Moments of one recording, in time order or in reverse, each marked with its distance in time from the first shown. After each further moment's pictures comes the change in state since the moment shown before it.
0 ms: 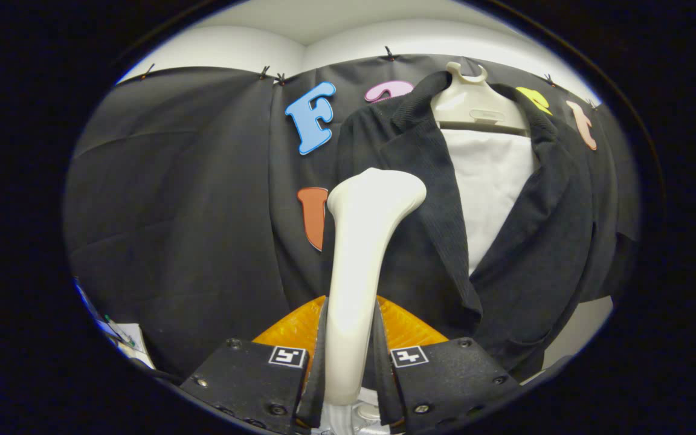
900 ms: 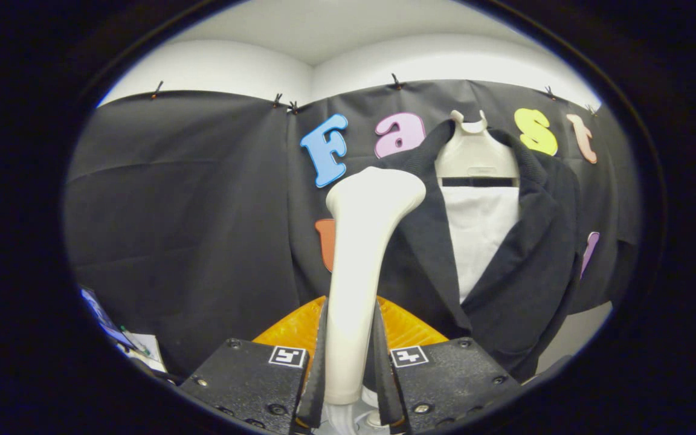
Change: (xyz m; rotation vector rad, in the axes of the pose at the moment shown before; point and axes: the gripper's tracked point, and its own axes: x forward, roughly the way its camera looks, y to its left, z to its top) arm -0.052 0.030 0.065 0.005 -0.120 0.074
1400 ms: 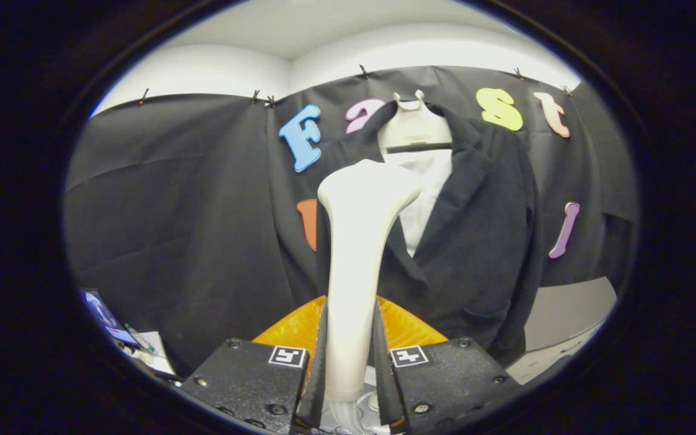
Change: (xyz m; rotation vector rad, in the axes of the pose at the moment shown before) arm -0.078 -0.045 -0.041 0.063 0.047 -0.048
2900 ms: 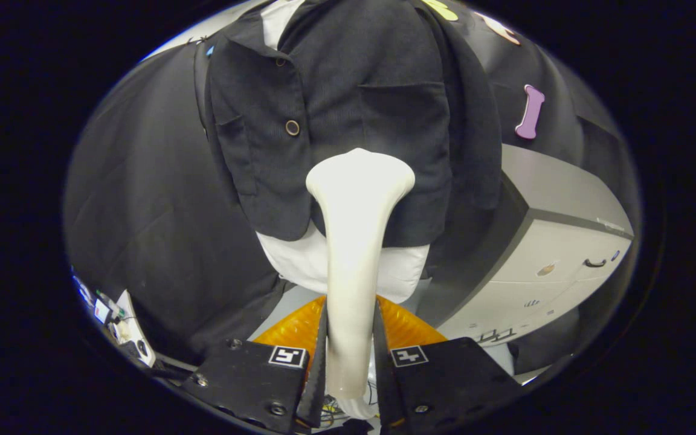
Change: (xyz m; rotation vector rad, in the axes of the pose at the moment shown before) arm -0.010 -0.178 -0.293 0.149 0.509 -0.194
